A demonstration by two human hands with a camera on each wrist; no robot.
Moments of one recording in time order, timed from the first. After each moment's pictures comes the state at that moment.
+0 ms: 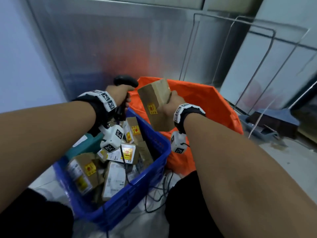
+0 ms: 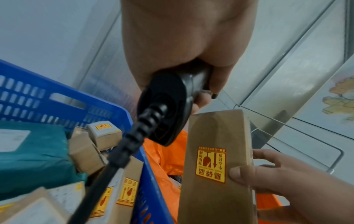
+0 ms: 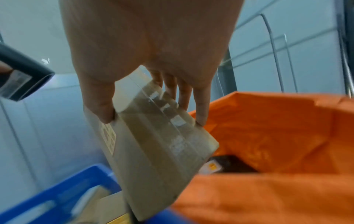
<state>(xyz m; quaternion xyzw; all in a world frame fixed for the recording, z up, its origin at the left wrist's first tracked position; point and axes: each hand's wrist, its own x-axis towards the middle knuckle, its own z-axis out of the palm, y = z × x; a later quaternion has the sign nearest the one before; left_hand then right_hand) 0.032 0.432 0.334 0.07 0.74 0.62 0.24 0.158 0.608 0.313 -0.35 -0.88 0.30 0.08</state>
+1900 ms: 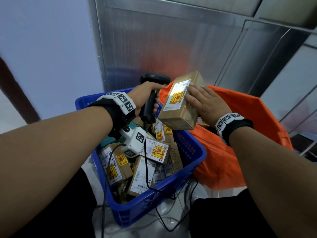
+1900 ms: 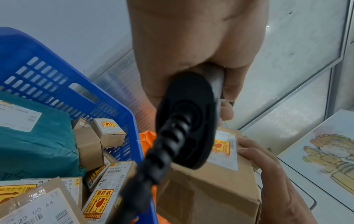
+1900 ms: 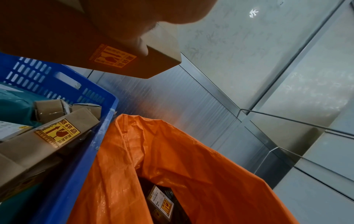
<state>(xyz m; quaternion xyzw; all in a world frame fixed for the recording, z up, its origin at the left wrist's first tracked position) 0.041 0.343 0.333 0.12 0.66 0.65 0.35 0.143 0.593 0.301 0.12 -0.94 -0.26 0.16</state>
